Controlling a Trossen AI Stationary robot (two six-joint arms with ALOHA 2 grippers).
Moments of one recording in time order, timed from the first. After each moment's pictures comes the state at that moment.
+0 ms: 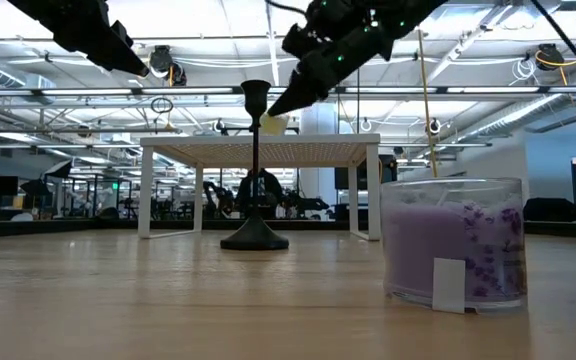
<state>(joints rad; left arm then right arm) -0.18 0.81 0.70 -0.50 -0.26 -0.05 -0.37 1.74 1.39 -0.23 -0.24 -0.40</state>
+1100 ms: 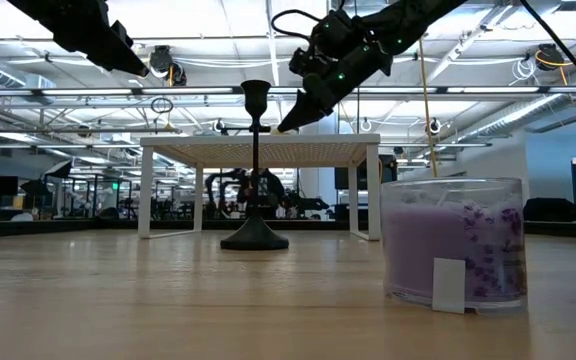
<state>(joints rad) -0.18 0.81 0.70 -0.50 -0.26 -0.05 -0.47 1.77 1.38 -0.21 -0.24 -0.37</state>
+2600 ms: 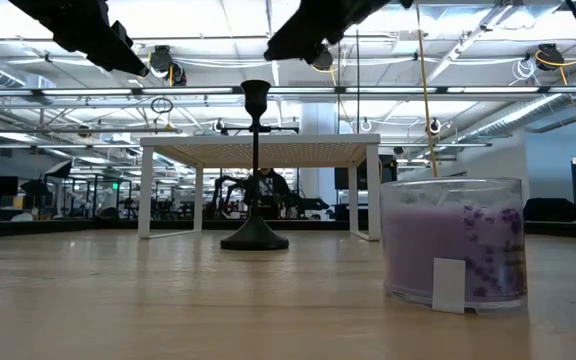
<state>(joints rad) -0.18 0.81 0.70 -0.50 -0.26 -0.06 -0.10 1.62 1.38 -0.35 -0.24 -0.22</state>
